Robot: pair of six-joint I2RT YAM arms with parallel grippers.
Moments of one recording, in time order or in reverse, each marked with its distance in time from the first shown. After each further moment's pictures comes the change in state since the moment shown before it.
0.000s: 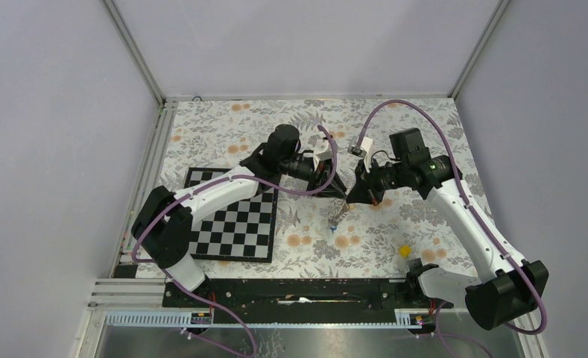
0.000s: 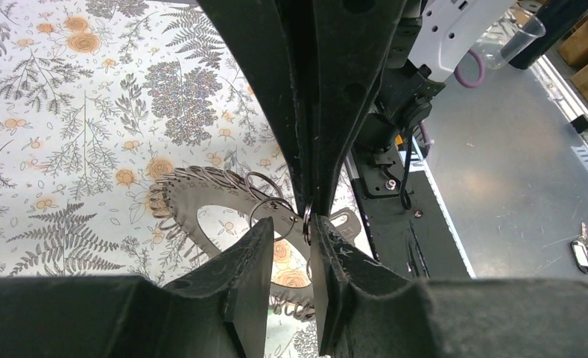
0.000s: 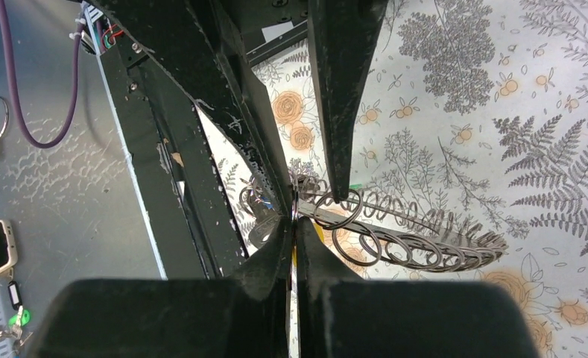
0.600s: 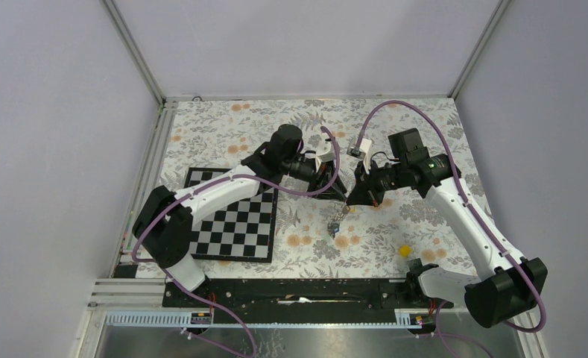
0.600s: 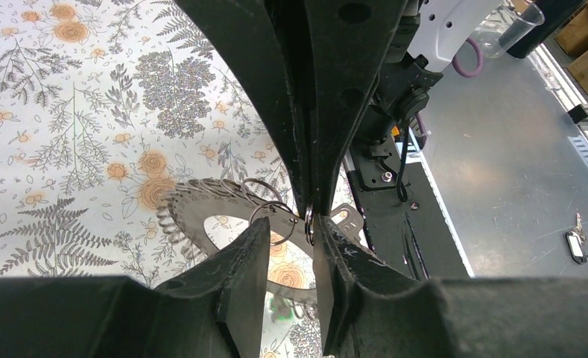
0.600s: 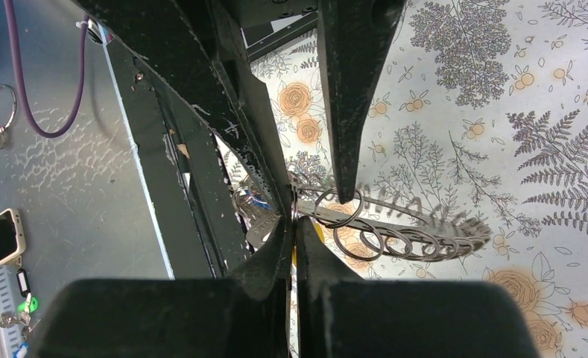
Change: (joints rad) left arm -0.014 0.004 0.025 -0.092 -0.002 0.060; right arm 0.000 0.018 0.007 -0.041 -0.011 -0.031
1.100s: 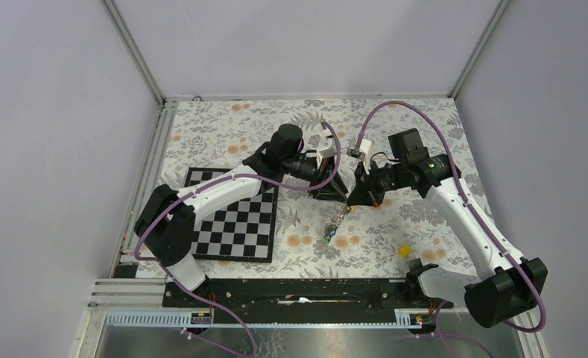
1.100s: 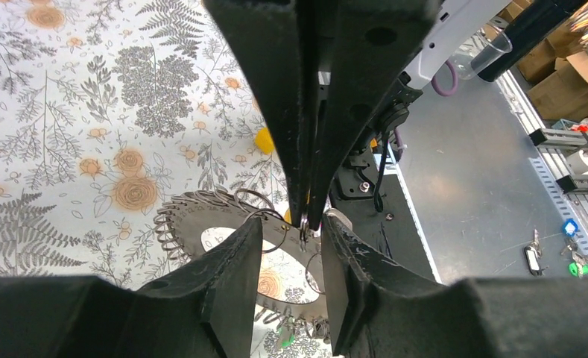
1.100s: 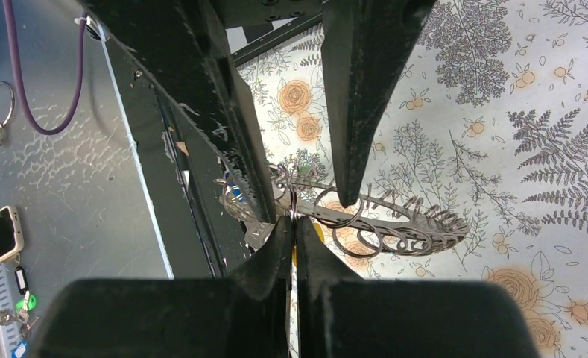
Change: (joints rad) left arm 0.000 0.011 0.002 0.043 0.022 -0.119; right arm 0.000 0.000 0.000 -0.007 0.002 -0.012
